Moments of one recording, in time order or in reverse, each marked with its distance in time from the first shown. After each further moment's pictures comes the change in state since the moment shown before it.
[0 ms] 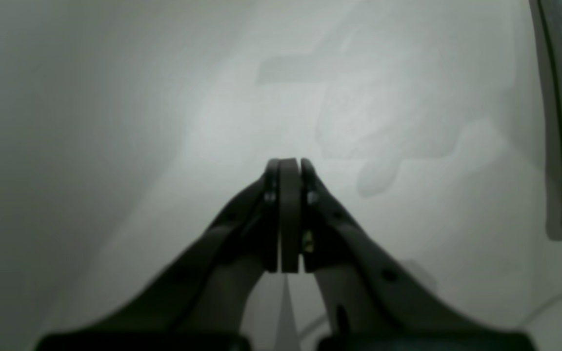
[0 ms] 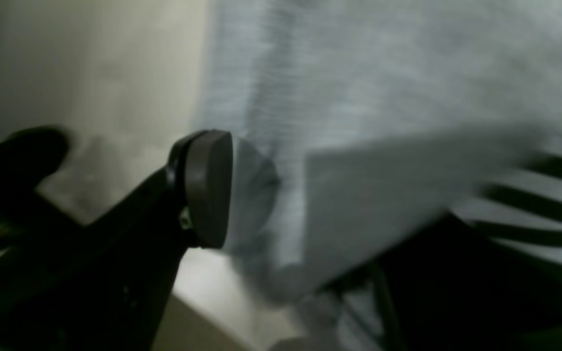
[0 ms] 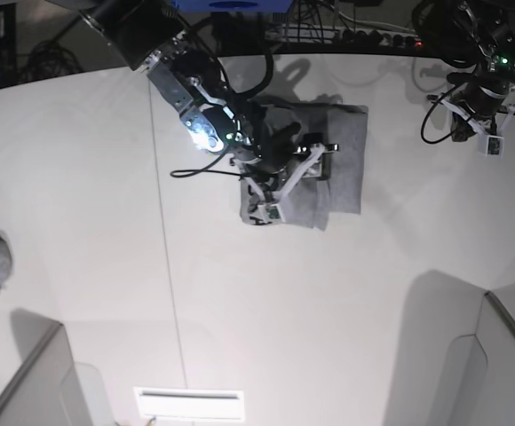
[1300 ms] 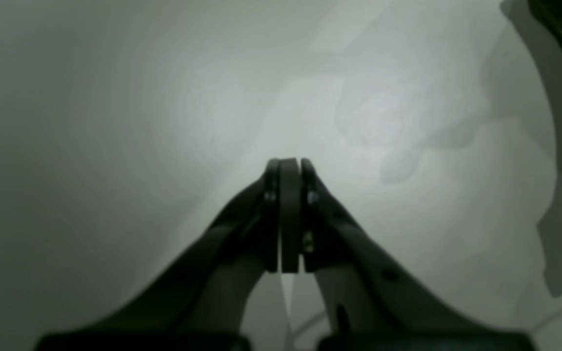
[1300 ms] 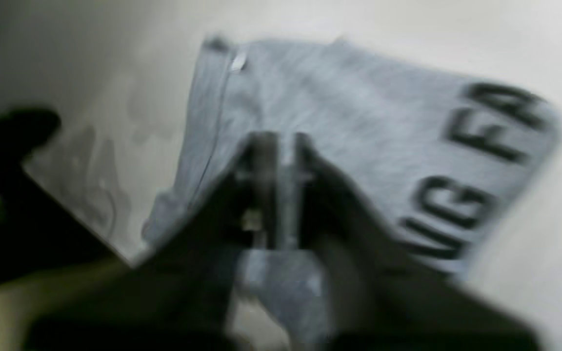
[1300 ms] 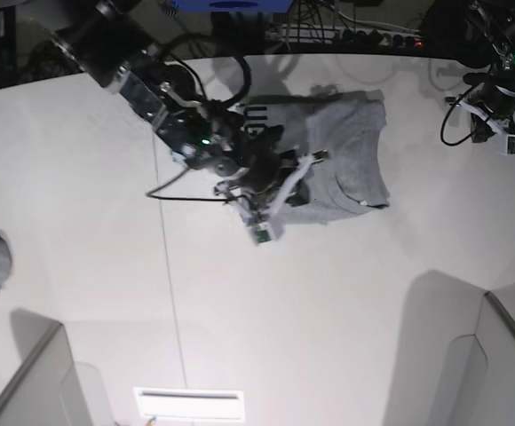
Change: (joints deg) left arm -0.2 -1.7 -4.3 0.0 -0.7 0.0 0.0; right arm 5.1 8.5 -3.2 9.0 0.2 -1.7 -0.2
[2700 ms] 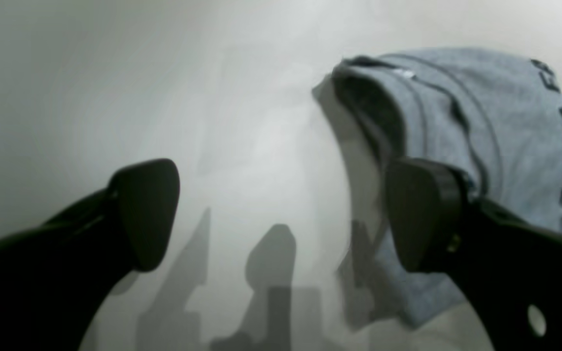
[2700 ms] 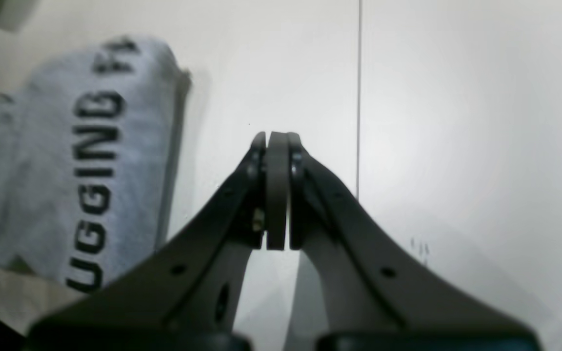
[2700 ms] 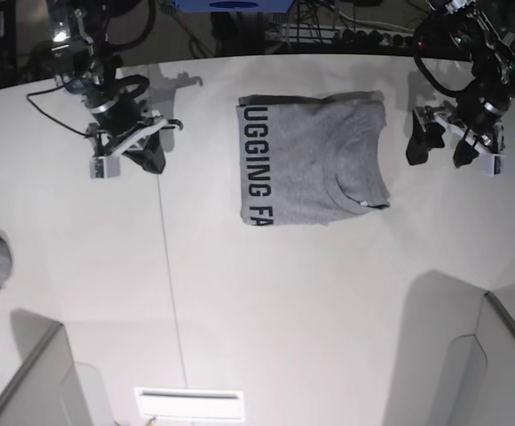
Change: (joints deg) left arm -5.6 2.8 4.0 1.1 -25.3 0.1 17.6; right arm -32.3 6.0 40.3 1.0 -0.3 26.3 20.2
